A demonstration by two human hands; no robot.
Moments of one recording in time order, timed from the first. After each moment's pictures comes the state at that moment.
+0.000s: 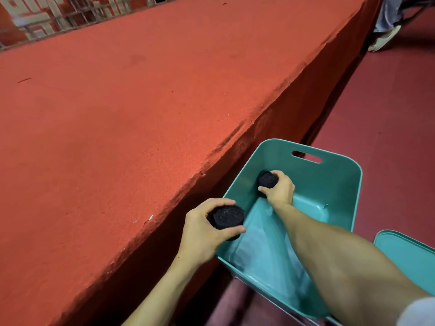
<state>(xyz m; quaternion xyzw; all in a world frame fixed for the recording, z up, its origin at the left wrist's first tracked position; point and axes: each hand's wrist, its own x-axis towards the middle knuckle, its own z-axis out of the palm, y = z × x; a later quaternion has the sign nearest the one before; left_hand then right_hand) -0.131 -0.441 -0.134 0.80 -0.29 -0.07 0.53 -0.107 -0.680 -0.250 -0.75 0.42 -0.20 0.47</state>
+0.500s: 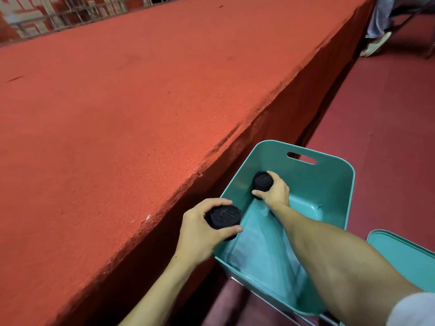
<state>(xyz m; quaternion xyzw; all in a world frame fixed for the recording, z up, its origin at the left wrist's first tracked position) -0.131 -0.441 -0.135 0.80 -0.29 -0.08 0.53 -0.111 -0.685 -0.260 -0.77 0.40 -0.16 0.47</state>
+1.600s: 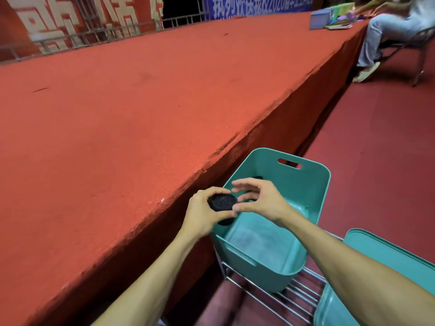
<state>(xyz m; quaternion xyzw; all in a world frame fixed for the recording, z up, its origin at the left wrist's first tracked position) -0.131 -0.442 -0.130 0.82 -0.32 -0.04 0.48 -0.211 -0.616 -0.121 -0.75 0.06 -0.09 0.65</state>
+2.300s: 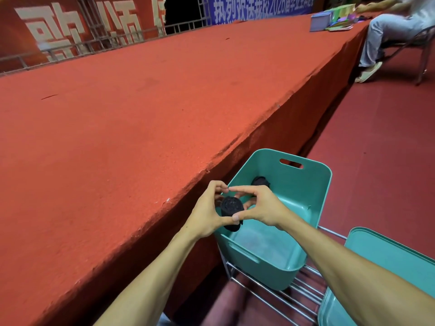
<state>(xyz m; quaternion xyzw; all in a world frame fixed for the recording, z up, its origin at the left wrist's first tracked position) -0.128 -0.434 -0.126 0.80 -0.37 -0.12 0.46 -0.213 -0.605 -0.123 -0.81 0.04 -0.06 0.58</state>
